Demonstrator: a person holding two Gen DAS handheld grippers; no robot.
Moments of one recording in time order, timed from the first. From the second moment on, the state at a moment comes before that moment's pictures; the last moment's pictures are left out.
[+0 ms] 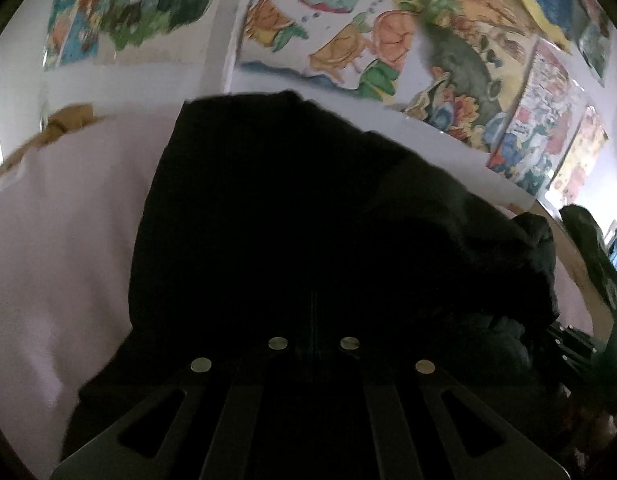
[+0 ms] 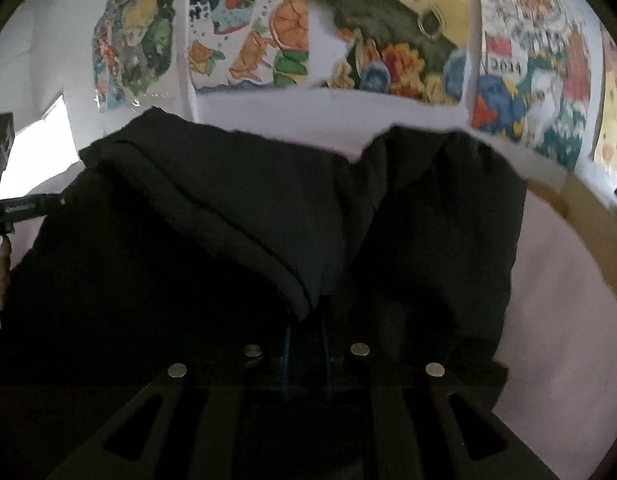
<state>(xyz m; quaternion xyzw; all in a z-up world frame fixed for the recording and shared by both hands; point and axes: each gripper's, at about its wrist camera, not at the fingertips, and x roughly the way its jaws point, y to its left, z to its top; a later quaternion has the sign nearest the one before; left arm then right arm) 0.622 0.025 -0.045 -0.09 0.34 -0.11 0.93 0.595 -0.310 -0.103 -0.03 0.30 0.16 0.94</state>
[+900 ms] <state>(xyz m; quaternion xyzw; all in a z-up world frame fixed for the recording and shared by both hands) 0.711 -0.050 -0.014 -0.02 0.33 -0.16 0.93 0.662 -0.287 -0.059 -0.05 0.28 0.18 0.94</state>
